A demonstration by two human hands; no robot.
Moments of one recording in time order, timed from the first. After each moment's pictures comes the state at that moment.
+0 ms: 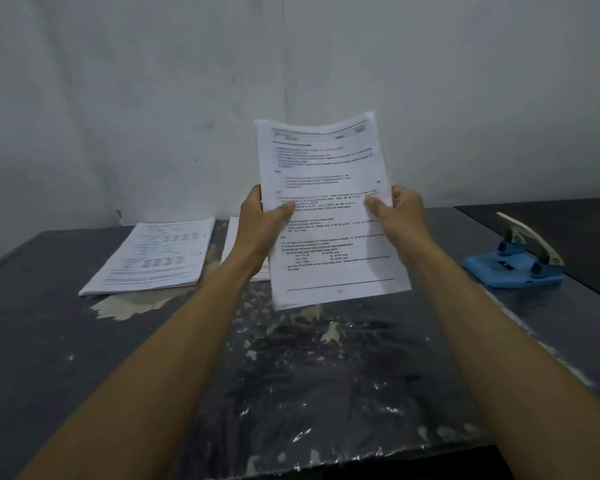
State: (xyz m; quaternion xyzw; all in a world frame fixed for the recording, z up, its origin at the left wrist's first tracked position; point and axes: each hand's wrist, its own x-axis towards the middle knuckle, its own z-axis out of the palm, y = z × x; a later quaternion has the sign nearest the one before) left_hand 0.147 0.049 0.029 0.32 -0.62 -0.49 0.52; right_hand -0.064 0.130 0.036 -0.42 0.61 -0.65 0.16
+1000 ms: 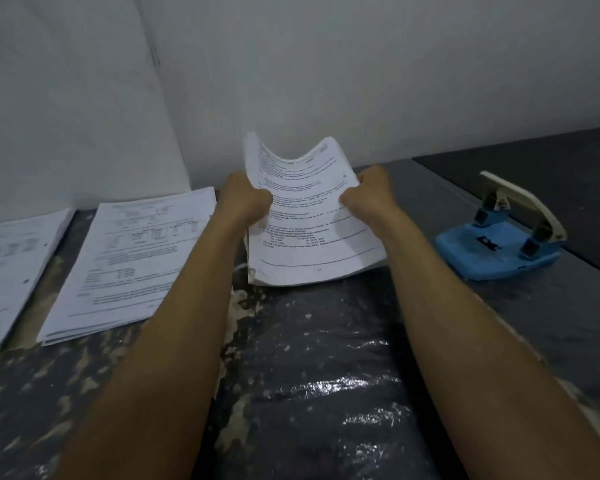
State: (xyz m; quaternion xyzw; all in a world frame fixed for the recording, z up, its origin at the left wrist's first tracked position) left_hand -0.036 -0.064 -0.024 0.47 -0.73 -0.40 0.30; right_hand -0.211 0.037 -0.030 -0.36 0.79 -0.48 0.15
